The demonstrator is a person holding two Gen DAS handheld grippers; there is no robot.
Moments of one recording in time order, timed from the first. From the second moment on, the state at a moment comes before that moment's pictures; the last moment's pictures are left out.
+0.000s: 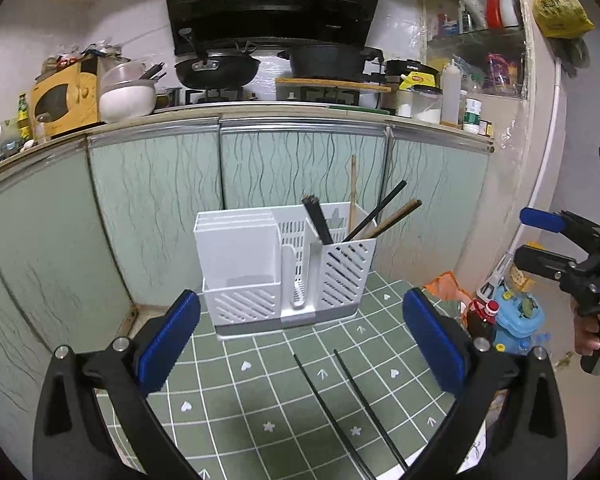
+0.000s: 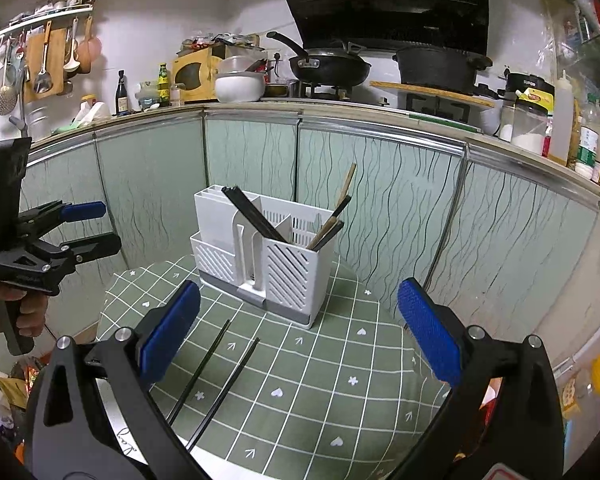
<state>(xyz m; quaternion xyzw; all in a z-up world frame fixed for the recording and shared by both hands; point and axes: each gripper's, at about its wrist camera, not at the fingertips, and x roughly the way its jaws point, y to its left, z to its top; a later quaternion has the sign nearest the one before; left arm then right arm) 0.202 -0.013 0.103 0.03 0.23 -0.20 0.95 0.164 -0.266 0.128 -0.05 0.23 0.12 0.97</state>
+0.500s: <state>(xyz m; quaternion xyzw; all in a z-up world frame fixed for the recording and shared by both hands) 0.171 0.009 0.065 0.02 0.24 -0.19 0.95 0.143 -0.255 0.093 -0.06 0.23 0.11 0.97</state>
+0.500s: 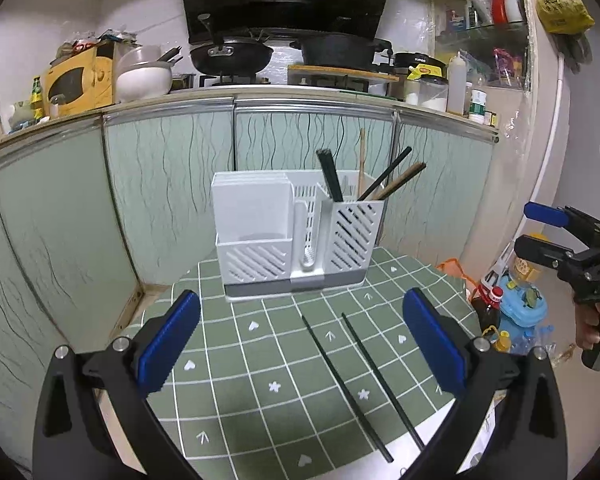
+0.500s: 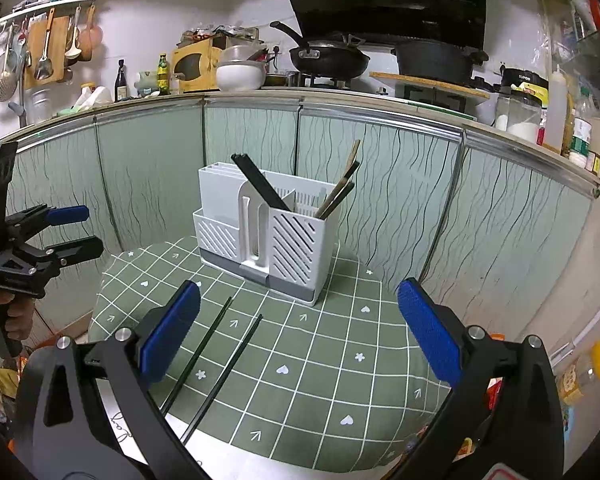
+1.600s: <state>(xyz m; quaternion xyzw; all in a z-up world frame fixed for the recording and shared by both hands) 0.139 -0.001 -0.035 0.07 0.26 -0.11 0.96 0.124 -0.225 -0.039 -0.04 0.31 0.10 0.94</state>
